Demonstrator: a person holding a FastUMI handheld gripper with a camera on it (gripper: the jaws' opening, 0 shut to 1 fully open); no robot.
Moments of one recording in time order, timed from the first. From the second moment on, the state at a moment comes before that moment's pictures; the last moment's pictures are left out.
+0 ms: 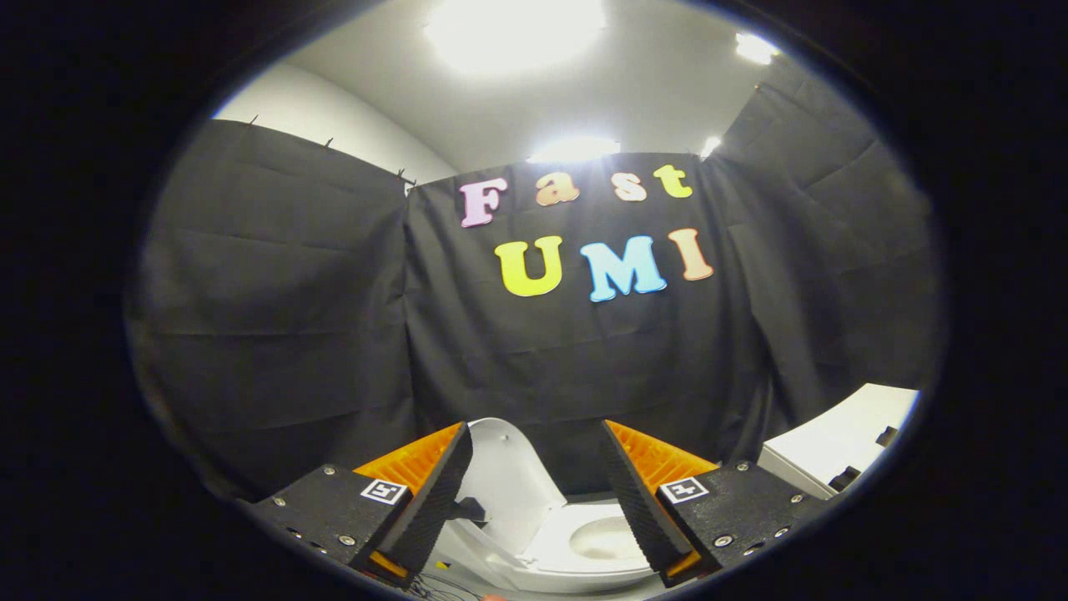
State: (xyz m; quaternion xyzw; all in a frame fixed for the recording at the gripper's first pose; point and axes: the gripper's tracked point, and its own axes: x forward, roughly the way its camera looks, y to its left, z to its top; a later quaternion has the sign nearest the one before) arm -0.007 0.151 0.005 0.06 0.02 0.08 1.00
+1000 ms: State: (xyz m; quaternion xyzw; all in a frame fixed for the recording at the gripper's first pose) arm -0.033 0.073 -0.002 0.04 0.03 0.02 1.00
